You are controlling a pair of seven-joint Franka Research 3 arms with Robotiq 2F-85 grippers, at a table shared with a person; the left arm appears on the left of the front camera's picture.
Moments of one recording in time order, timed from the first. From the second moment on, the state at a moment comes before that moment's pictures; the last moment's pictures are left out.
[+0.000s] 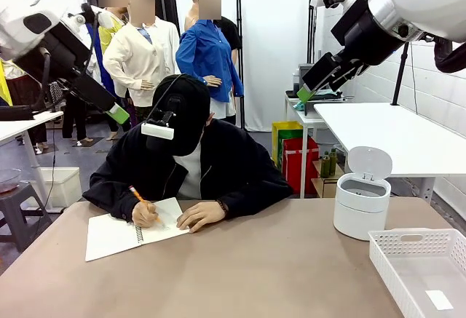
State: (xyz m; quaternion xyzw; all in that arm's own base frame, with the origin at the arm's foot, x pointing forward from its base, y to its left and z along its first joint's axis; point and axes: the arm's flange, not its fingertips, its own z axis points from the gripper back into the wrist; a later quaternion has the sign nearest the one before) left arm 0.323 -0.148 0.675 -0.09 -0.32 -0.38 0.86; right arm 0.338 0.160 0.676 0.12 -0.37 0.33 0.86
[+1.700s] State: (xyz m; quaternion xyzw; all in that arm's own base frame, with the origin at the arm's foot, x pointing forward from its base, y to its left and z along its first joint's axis) left arm 0.313 -0.136 0.689 -0.07 -0.34 -0.37 0.86; right arm 0.330 0.163 0.682 0.12 -0.37 0.33 0.86
